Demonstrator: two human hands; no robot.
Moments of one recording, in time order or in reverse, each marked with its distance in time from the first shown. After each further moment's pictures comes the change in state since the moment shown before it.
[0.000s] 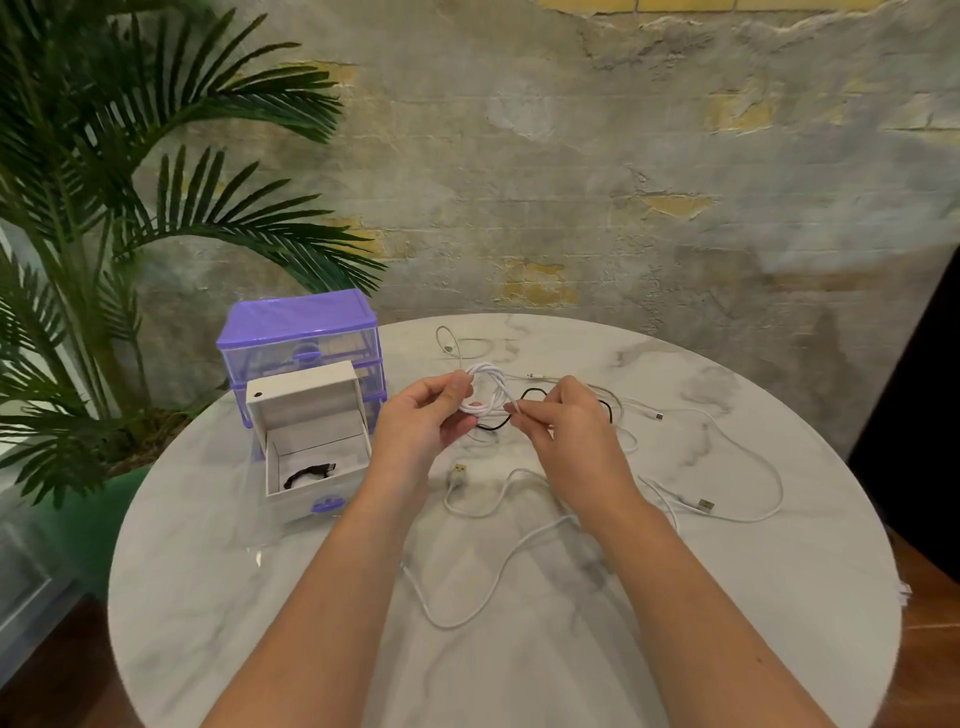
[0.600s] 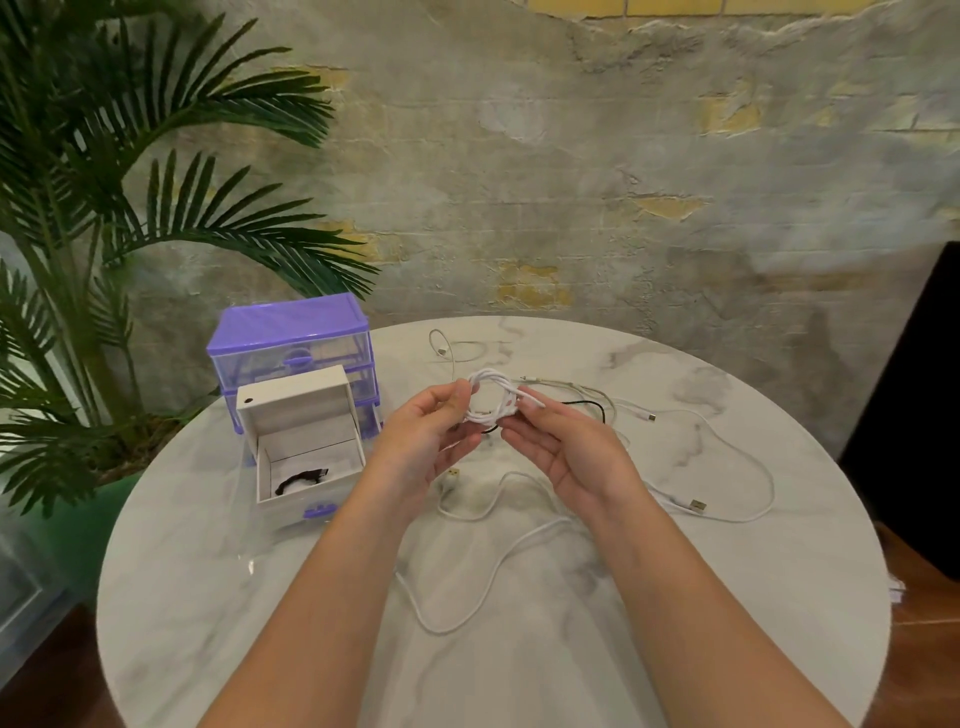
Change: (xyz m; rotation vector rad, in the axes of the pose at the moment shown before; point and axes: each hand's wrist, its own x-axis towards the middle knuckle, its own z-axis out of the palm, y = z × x) left_hand -0.004 0.001 0.003 0.016 -0.127 -0.145; right_hand 0.002 -0.005 -0.012 1.461 -0.163 0.752
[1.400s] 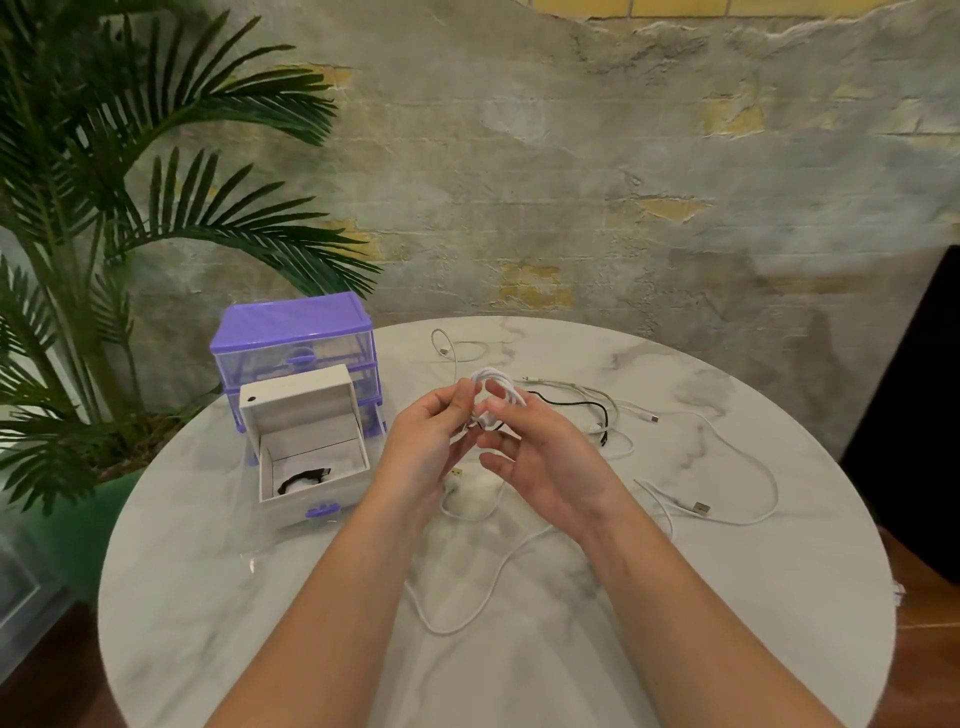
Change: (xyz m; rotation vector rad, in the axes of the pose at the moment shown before) left_hand 0.001 -0.004 0.006 -0.006 0.038 0.059; right_hand -0.012 0.006 0.019 -0.105 -0.334 0.035
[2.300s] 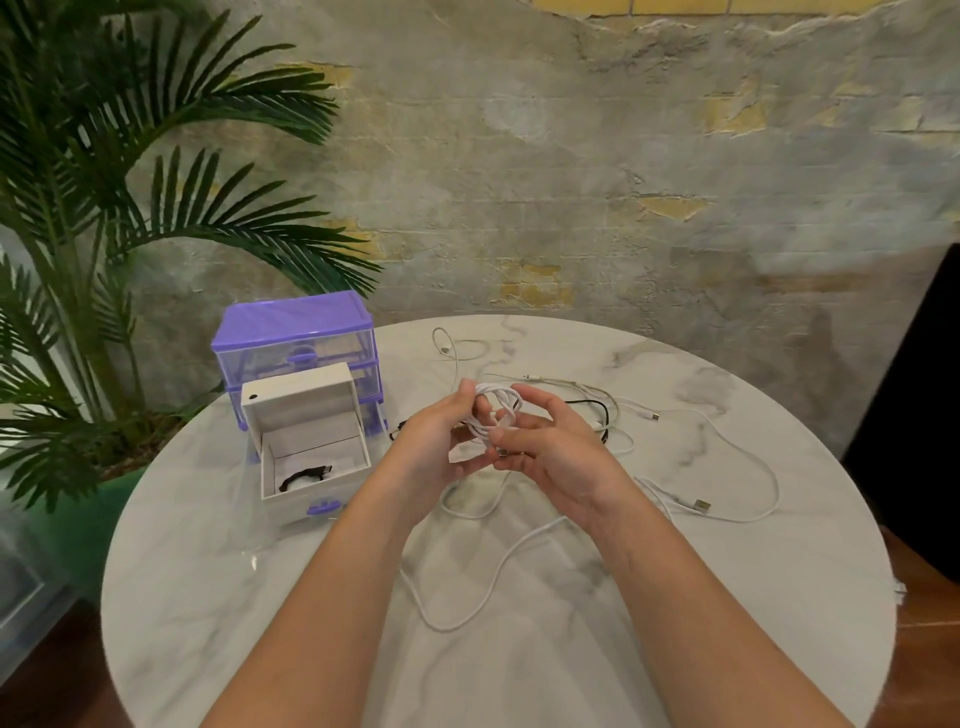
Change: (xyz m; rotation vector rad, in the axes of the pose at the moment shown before) left_hand -0.002 0.004 -0.006 0.133 -0.181 -0.132; right_hand 0.003 0.000 -0.008 -0.199 0.231 0.006
